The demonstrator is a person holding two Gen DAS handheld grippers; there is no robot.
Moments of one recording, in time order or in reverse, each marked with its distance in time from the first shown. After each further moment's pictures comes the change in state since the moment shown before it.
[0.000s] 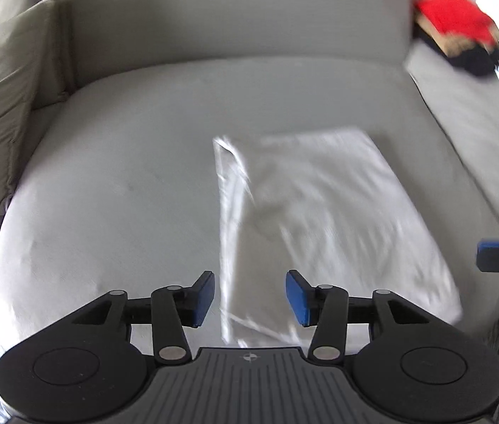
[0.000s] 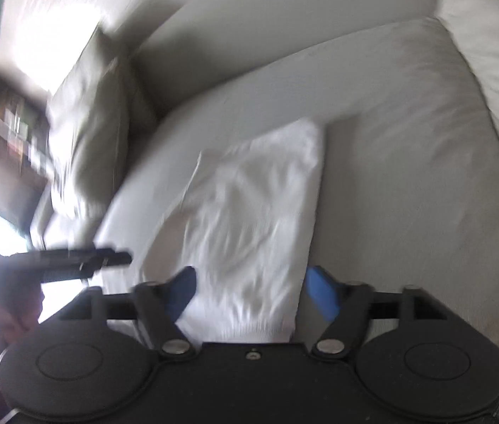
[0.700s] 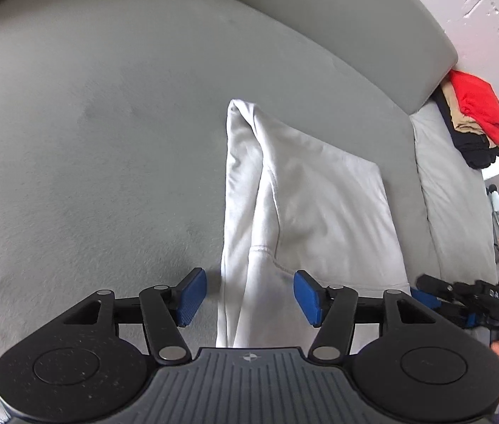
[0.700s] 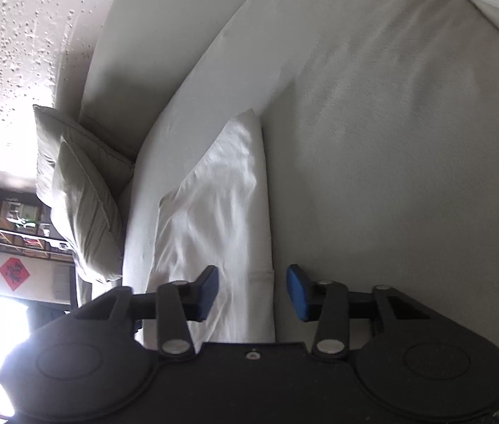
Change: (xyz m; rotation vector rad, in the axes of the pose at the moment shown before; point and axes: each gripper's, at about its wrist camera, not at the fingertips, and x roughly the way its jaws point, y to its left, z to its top) left arm 0.108 0.066 0.016 -0.319 0.149 -0.382; right arm 0.078 -0.079 0.042 0.322 0.078 0.109
